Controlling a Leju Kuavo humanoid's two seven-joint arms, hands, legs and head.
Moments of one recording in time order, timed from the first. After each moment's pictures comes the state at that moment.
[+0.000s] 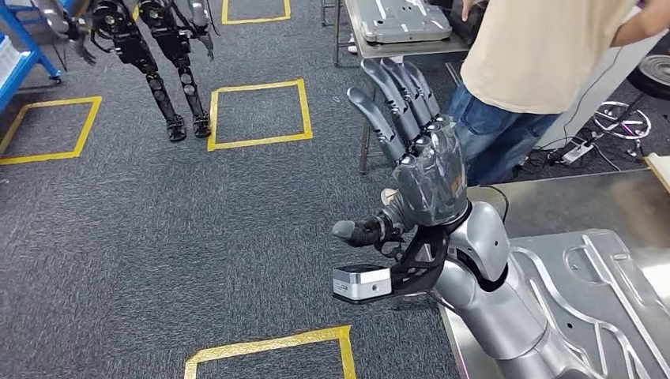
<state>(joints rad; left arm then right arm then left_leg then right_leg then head) -0.09 -0.16 0.63 -0.22 -1.06 0.07 -0.35 -0.59 -0.09 0.53 -1.84 0.92 -0.45 -0.24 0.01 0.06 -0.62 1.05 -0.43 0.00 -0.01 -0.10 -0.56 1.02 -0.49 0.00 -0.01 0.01</state>
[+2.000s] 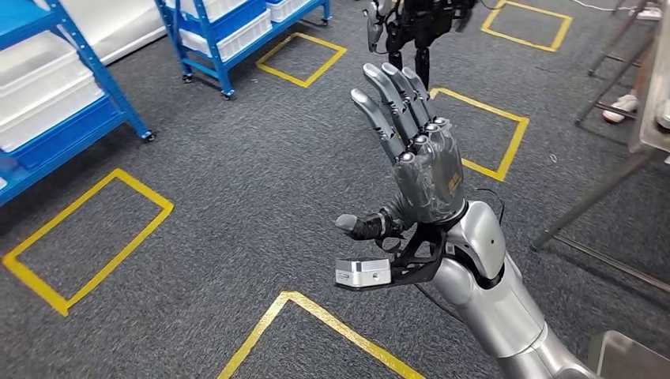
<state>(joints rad) -0.08 -0.16 0.67 -0.22 -1.03 0.03 -0.34 -0.57 -0.09 0.52 -1.79 0.91 -0.45 -0.24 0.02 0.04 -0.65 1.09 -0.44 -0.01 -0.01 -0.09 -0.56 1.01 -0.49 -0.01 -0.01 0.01</state>
